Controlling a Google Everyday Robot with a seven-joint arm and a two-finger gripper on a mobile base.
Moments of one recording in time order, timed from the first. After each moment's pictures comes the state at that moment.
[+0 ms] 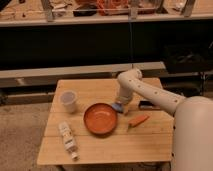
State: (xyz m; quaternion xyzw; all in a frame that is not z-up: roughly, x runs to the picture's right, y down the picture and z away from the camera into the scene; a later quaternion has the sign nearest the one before) arm 0.107 0.128 0.911 -0.33 -0.14 -0.23 0.90
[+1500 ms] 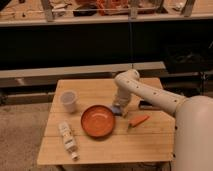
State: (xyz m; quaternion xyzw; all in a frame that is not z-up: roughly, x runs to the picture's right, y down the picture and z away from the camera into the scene) arm 0.095 0.141 0.895 -0.34 -0.16 -0.26 0.89
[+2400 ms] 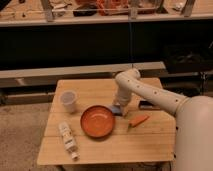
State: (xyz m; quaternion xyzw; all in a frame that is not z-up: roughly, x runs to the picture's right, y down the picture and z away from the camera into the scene) arm 0.096 0.136 0.891 -0.34 -0.16 -0.26 0.89
